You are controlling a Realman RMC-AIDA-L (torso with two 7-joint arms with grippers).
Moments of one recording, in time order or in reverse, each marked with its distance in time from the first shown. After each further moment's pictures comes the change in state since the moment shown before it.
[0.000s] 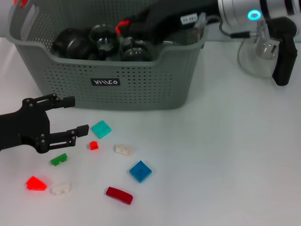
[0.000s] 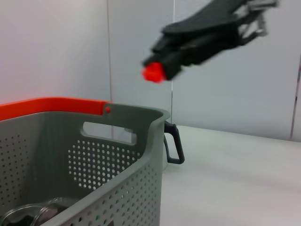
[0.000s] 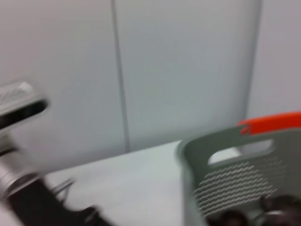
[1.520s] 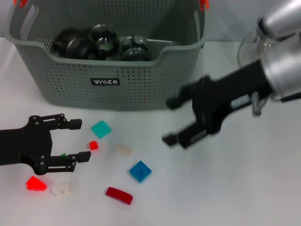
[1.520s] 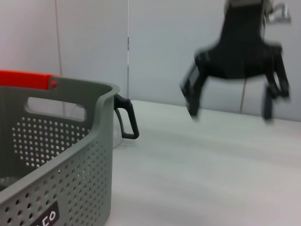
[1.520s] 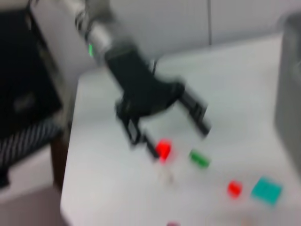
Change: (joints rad) left arm -0.024 0.009 0.001 0.036 0.129 0.106 -0.003; right arm -0.109 -0.001 0.052 -0.050 -0.101 -0.441 -0.129
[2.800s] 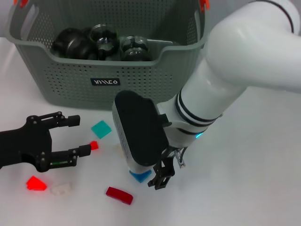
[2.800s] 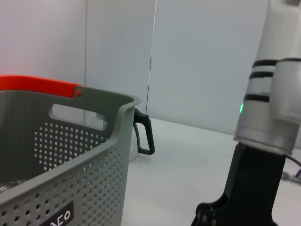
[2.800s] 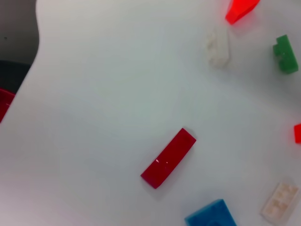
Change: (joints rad) left arm 0.006 -0.010 -0.080 -0.068 -0.010 -0.013 -0.003; right arm 0.308 0.028 -0.804 0.302 -0.189 0.500 -0.005
